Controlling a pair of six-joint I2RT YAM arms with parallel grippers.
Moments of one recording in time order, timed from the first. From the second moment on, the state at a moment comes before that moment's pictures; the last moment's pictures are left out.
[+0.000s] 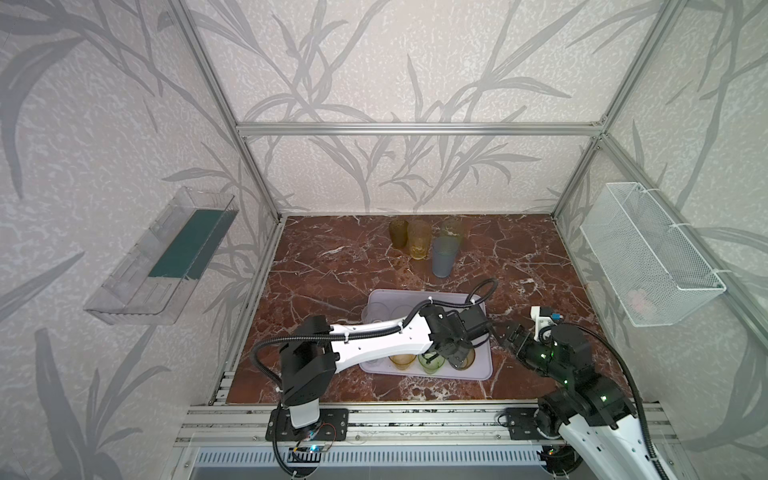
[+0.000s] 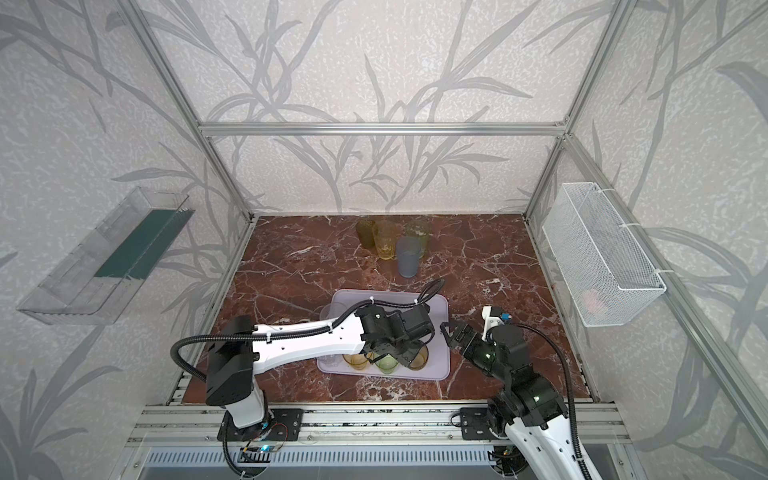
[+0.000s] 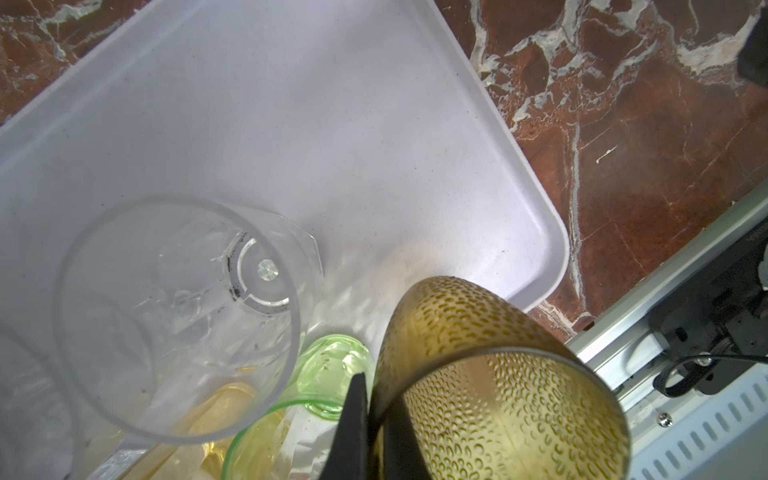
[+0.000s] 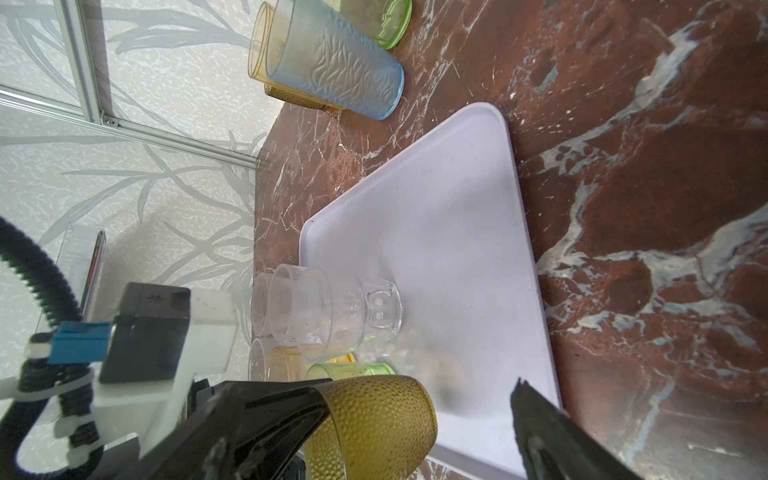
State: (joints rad) left arm -1.21 1.79 1.42 -0.86 -0.15 -0.53; right arm 0.36 0.28 0.39 -0.64 -0.27 1.00
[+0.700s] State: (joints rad) left arm -1.22 1.85 1.42 -0.85 -0.15 -0.53; right arm 0.35 0.27 0.39 -0.65 -0.27 1.00
